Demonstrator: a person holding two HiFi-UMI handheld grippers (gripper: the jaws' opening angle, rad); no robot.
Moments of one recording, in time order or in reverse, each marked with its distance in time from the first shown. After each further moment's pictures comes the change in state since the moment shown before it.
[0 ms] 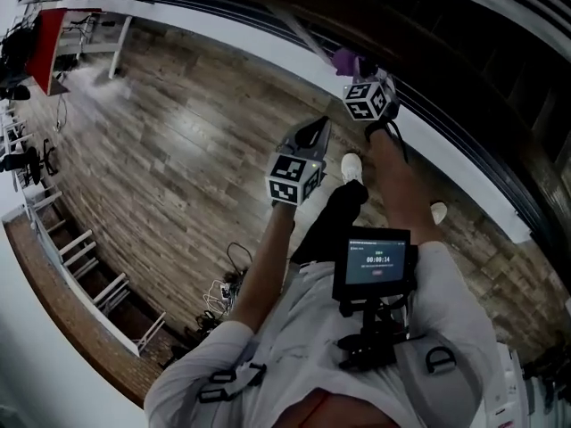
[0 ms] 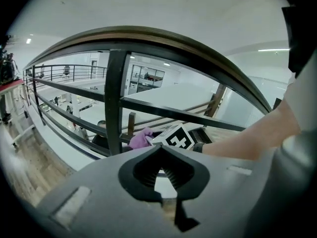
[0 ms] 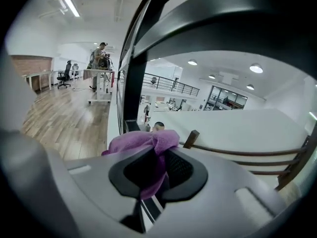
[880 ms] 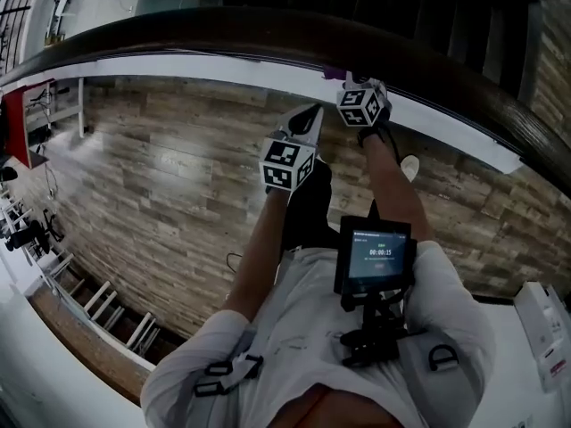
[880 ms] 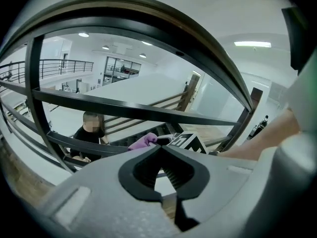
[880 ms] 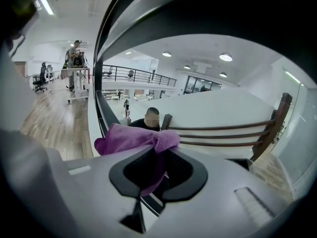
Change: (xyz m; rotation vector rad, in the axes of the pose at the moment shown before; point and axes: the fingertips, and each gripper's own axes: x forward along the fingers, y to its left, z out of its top) left arm 0.095 -0.226 -0.015 0.131 0.050 -0.247; right arm -0.173 -0.167 -0.189 0.191 0.101 -0.203
